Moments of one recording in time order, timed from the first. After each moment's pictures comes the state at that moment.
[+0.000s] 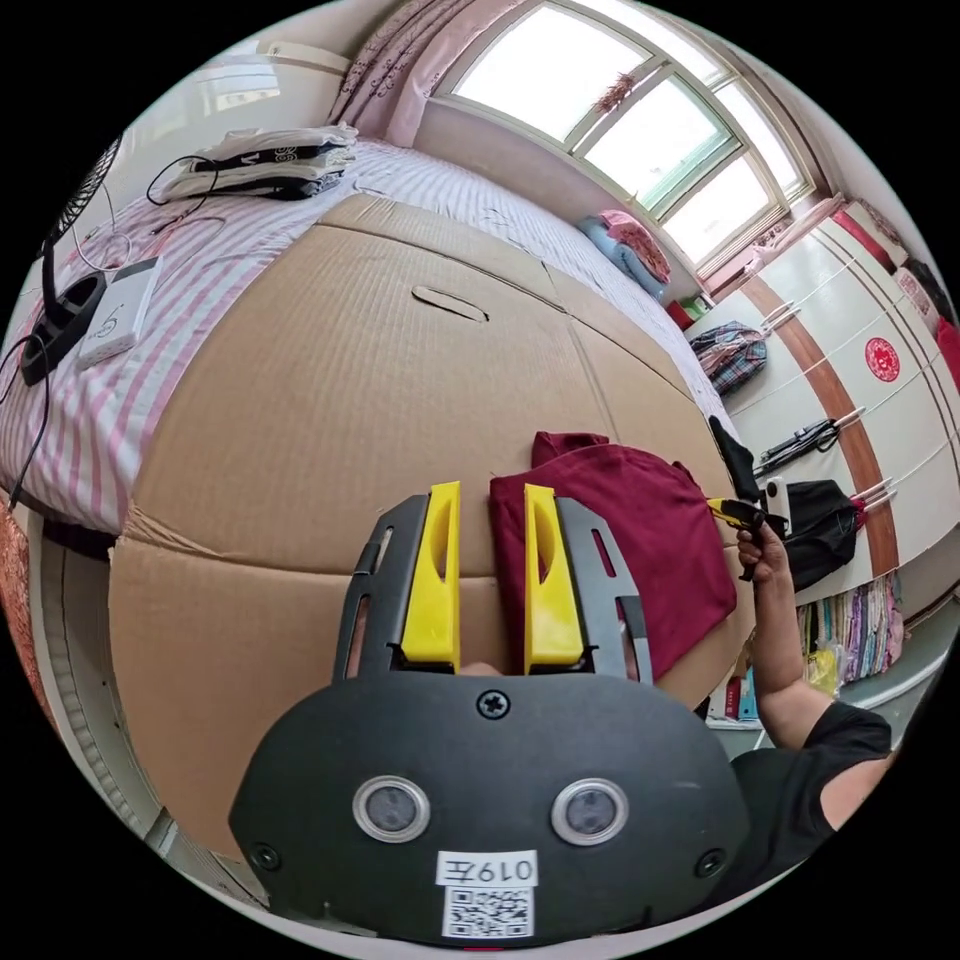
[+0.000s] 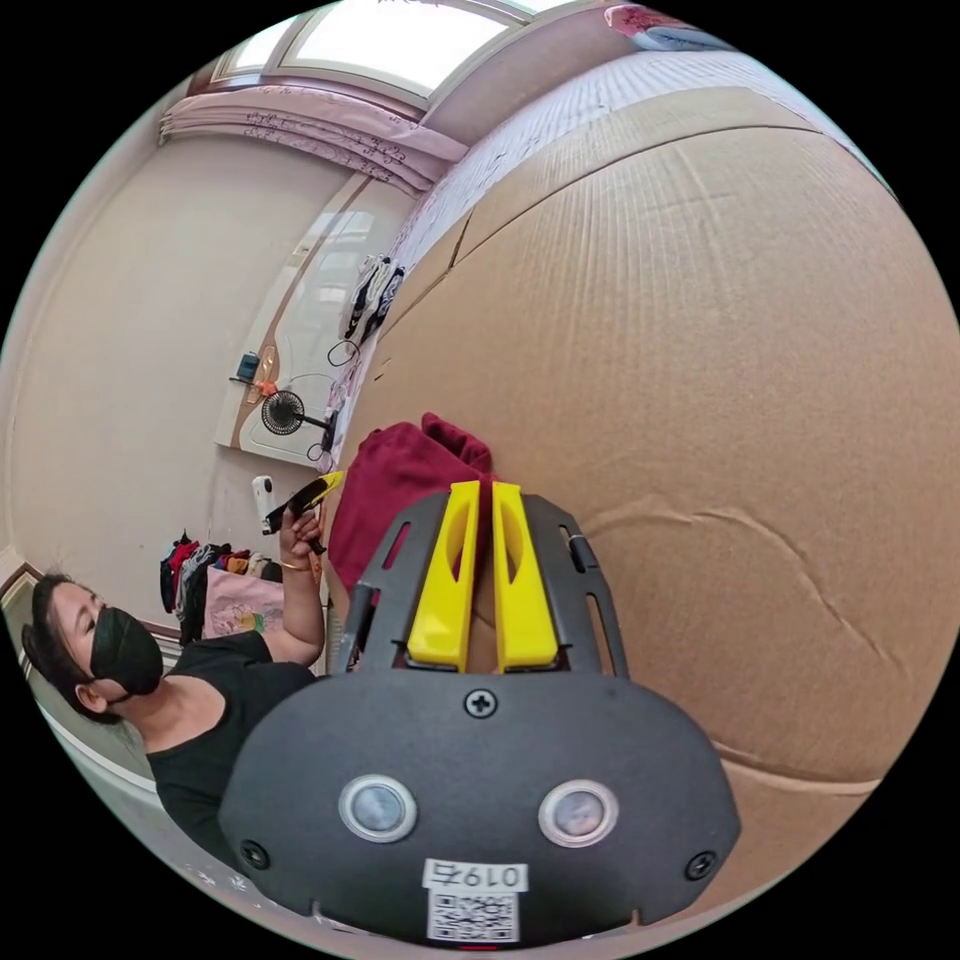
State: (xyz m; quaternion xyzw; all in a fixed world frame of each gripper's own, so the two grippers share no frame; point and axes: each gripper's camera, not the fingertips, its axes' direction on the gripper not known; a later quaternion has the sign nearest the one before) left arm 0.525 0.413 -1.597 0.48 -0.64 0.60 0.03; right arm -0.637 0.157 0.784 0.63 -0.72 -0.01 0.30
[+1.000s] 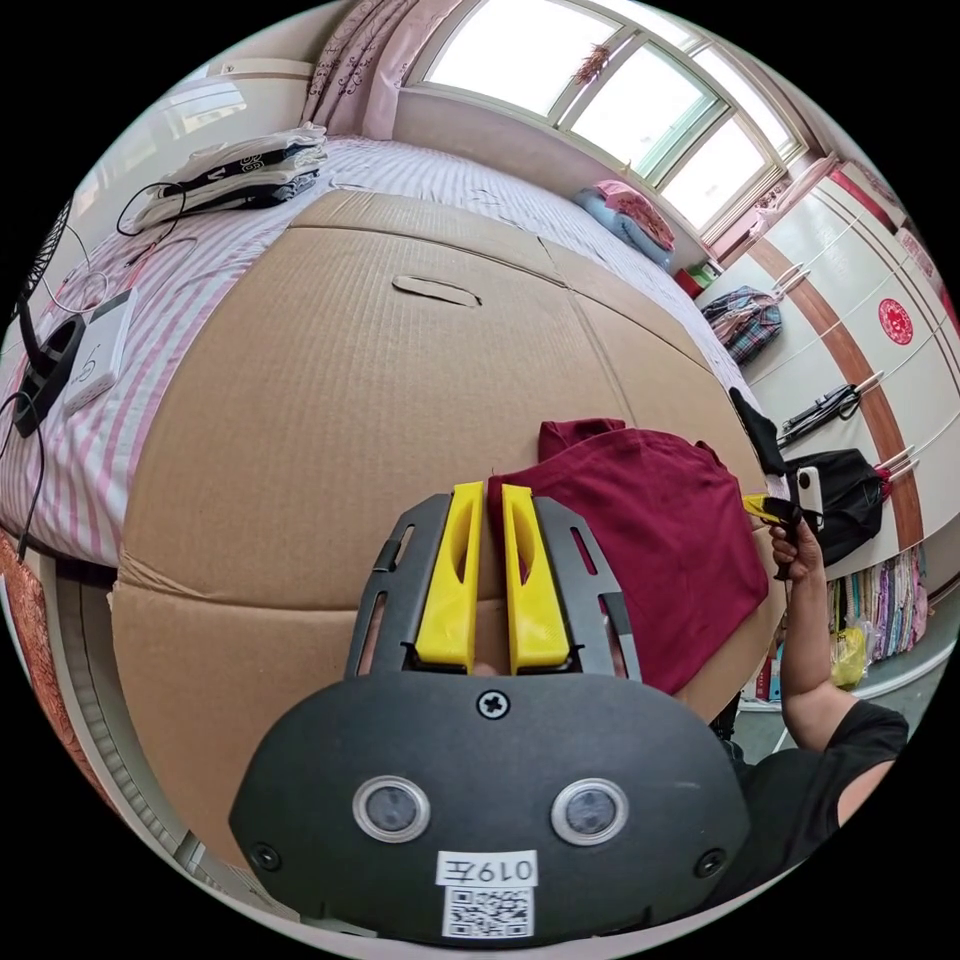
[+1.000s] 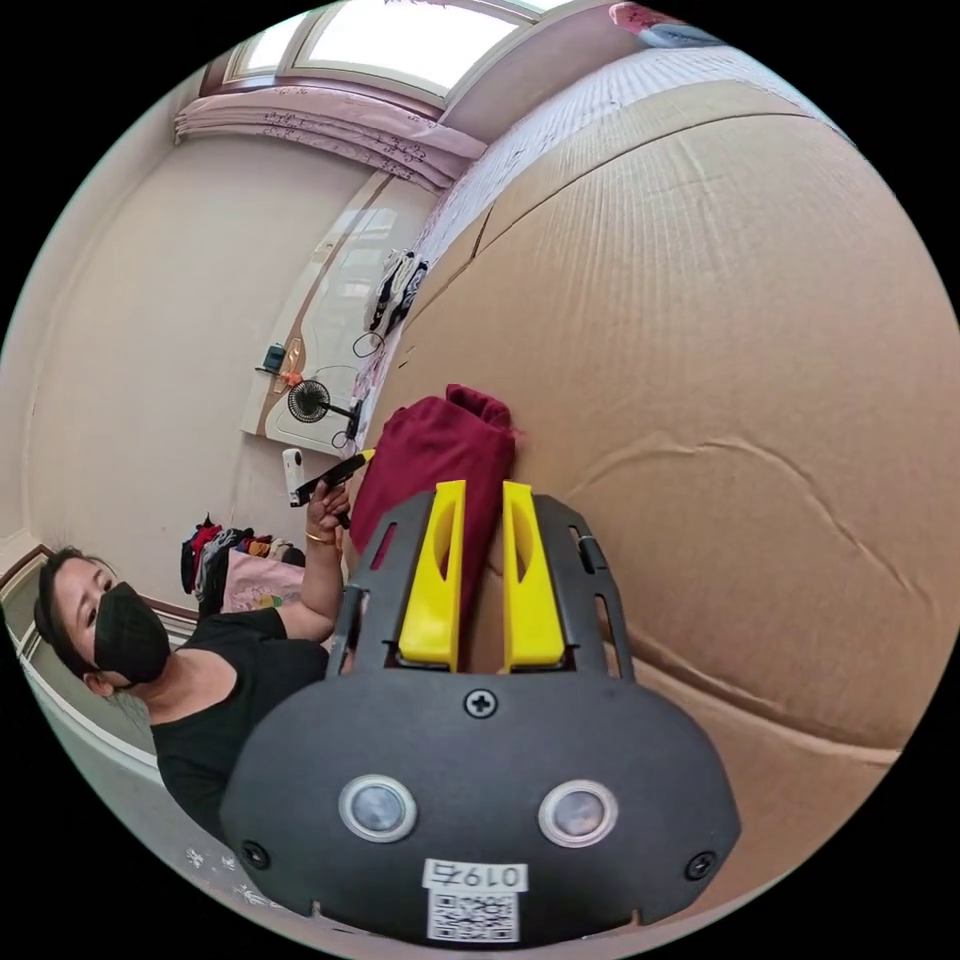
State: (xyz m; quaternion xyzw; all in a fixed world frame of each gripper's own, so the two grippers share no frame) left arm 0.562 0.378 -1.531 0.48 -0.66 0.57 -0.01; right arm -0.679 0.177 0.817 0.63 -0.73 -0.04 0.27
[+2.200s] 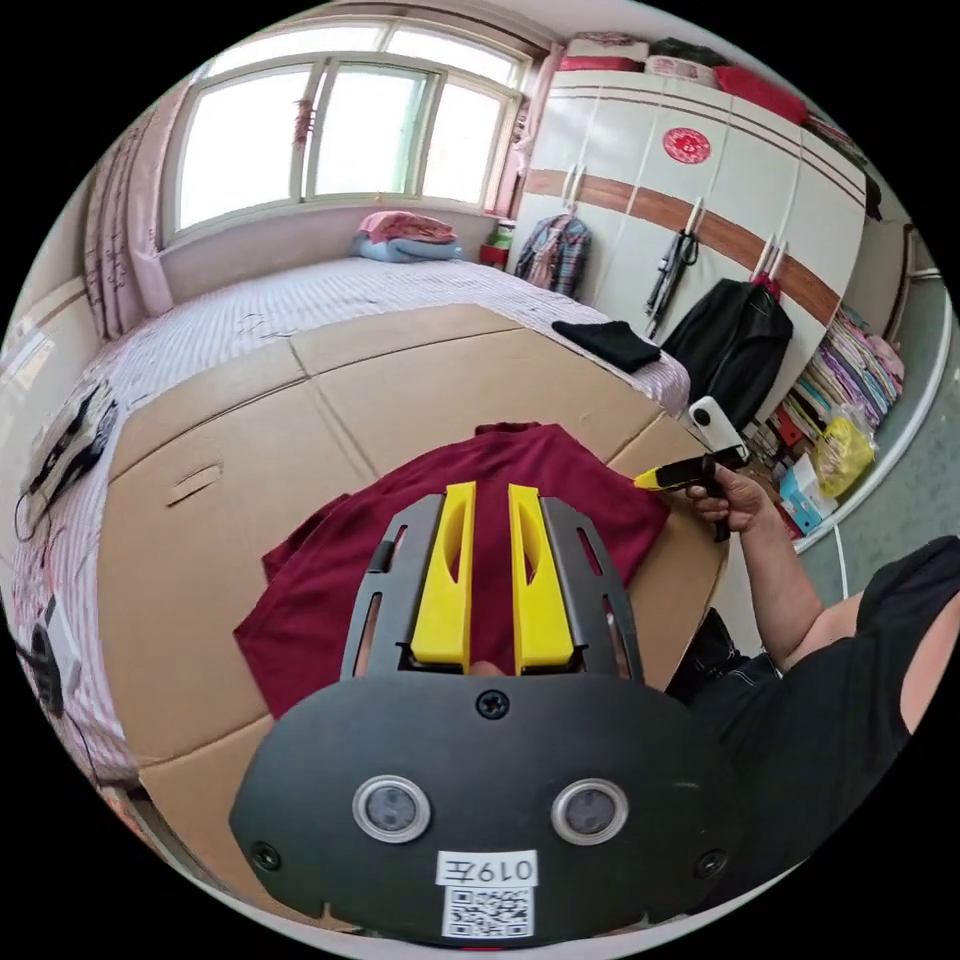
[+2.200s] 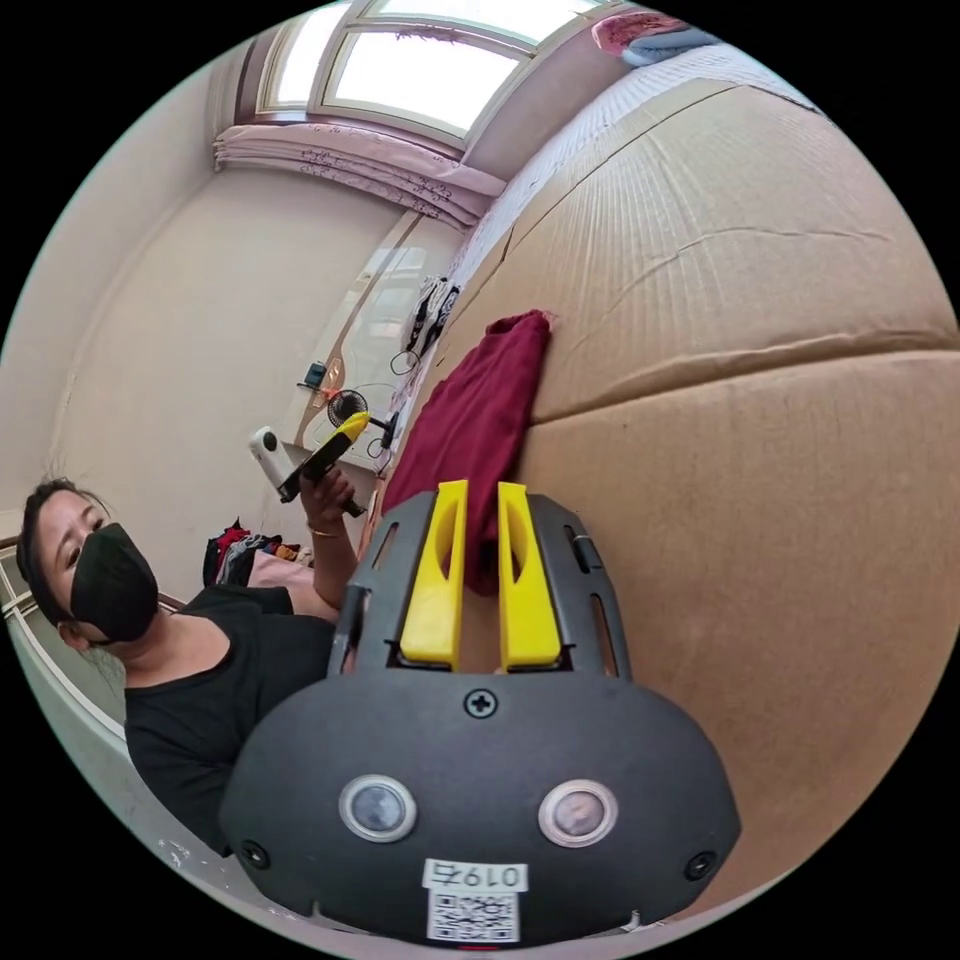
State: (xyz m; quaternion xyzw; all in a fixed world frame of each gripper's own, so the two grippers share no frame) left arm 0.437 0.108 -1.164 0.22 -0.75 0.60 -0.16; right arm -0.872 0.192 0.865 0.65 -0.74 -0.02 0.18
